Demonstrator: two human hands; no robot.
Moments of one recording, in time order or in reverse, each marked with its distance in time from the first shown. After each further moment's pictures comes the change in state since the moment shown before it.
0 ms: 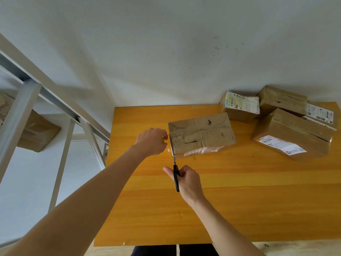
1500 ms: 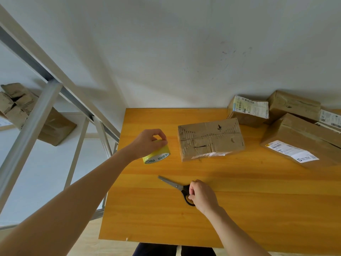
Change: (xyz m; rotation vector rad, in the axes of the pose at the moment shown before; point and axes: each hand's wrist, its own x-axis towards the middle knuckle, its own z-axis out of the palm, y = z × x) left_hand -0.047 -0.017 -0.022 -0.698 -0.006 -0.049; right_hand 0.002 0.045 -0.032 -0.870 -0.265 -0.151
